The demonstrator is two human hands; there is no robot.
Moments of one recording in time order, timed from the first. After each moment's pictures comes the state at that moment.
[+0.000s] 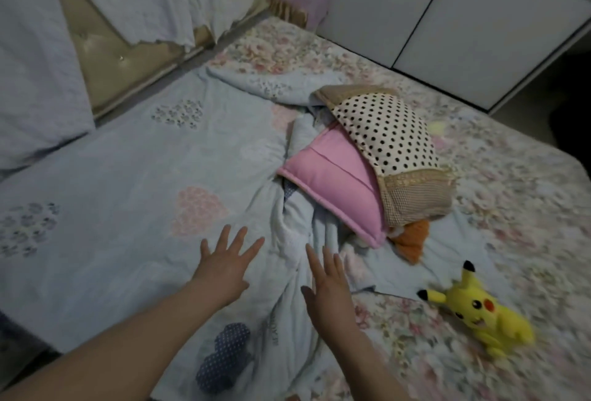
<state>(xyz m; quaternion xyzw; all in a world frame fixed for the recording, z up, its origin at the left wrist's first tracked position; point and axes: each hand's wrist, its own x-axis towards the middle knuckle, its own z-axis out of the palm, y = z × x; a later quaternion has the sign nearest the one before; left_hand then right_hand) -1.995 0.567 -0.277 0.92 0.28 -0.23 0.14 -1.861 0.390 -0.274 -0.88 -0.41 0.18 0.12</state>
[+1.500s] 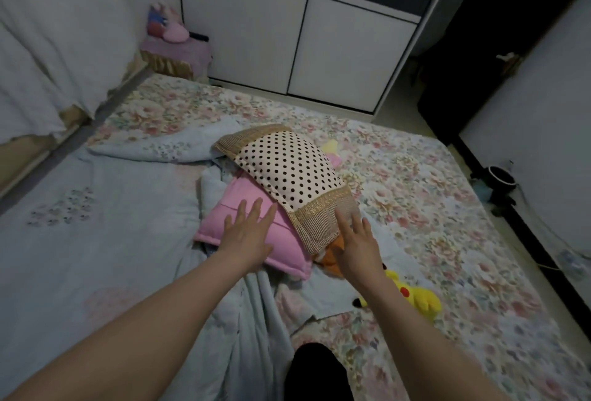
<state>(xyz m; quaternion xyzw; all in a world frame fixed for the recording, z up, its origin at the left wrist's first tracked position) -1.778 0.535 -0.095 0.98 0.12 -0.08 0.16 -1.695 0.315 -0.085 -0.97 -0.20 0.05 0.08</state>
